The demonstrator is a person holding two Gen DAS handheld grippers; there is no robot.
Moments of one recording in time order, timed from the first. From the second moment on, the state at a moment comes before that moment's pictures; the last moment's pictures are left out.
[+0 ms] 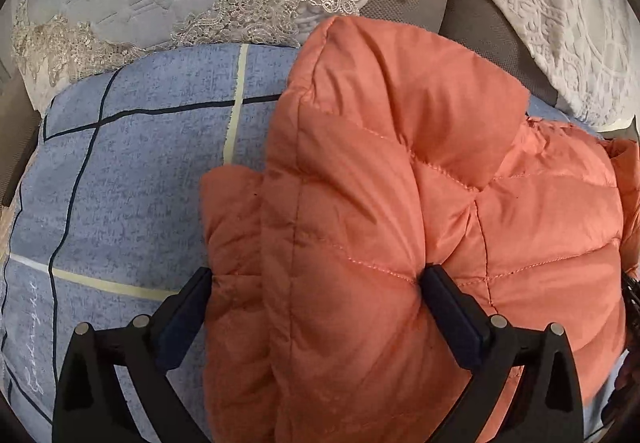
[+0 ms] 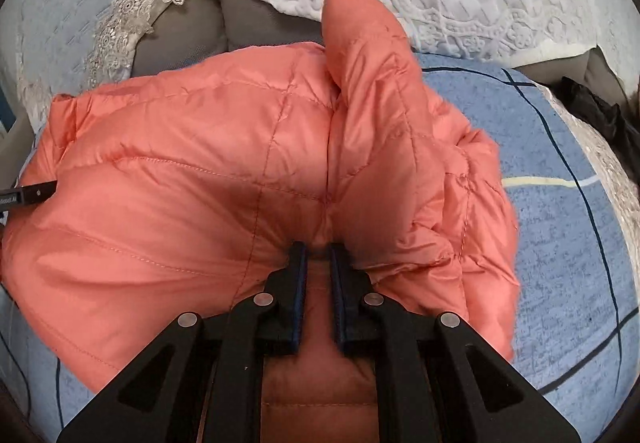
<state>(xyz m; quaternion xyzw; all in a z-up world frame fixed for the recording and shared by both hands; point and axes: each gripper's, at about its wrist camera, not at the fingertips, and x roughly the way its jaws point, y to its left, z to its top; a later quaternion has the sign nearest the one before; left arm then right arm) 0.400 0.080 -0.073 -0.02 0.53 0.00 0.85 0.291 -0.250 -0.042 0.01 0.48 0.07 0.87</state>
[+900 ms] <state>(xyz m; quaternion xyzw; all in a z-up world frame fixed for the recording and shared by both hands) 0.310 0.067 -0.055 -0.01 0.48 -0.02 0.87 0.226 -0.189 -0.031 -0.02 0.45 0.12 0.89</state>
